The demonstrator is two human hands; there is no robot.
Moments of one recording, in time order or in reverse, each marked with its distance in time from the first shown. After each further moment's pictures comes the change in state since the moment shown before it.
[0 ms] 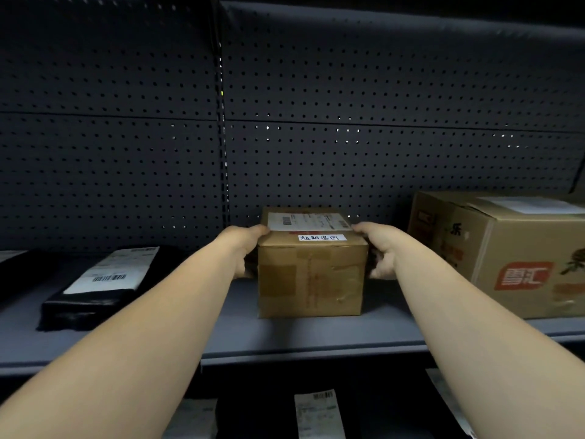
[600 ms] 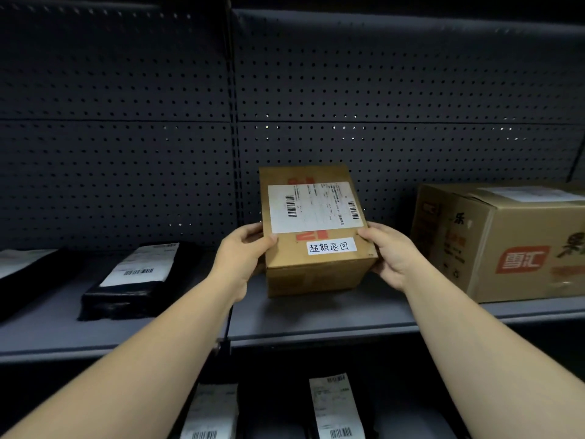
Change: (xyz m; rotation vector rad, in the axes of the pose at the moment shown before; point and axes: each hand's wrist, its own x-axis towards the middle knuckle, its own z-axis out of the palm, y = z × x) left_hand -0.033 -0.042 -0.039 -0.160 -0.095 0.428; right_hand -0.017 0.042 0.007 0.160 -0.131 -0.401
